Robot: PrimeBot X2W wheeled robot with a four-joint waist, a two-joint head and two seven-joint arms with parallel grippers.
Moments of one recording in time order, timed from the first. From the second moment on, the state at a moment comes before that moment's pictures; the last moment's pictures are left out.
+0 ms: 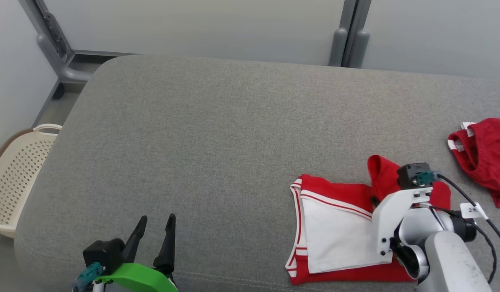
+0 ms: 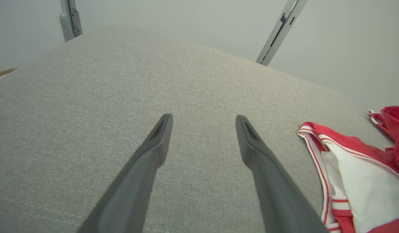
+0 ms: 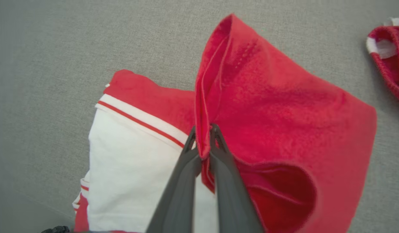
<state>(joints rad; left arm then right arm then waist) -0.04 0.25 -0.40 0.26 -0.65 0.03 -0.21 -0.17 -0.05 -0.04 0.17 0.10 0.13 0.58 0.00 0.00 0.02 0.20</state>
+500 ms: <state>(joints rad) -0.06 0.25 -0.41 0.26 -0.65 0.04 -0.21 -0.26 -0.05 0.20 0.33 0.21 0.13 0.52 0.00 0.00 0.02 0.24</state>
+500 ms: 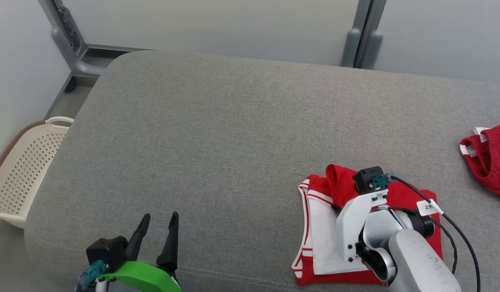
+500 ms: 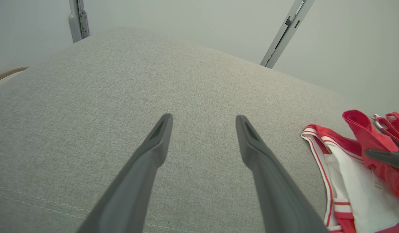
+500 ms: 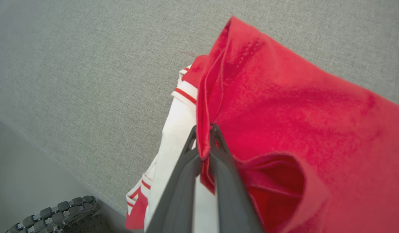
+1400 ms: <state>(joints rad) -0.06 0.25 -0.42 0.26 -0.66 0.05 -0.21 -0.30 -0.05 0.22 0.30 0.35 0.13 0.36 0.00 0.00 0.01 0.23</state>
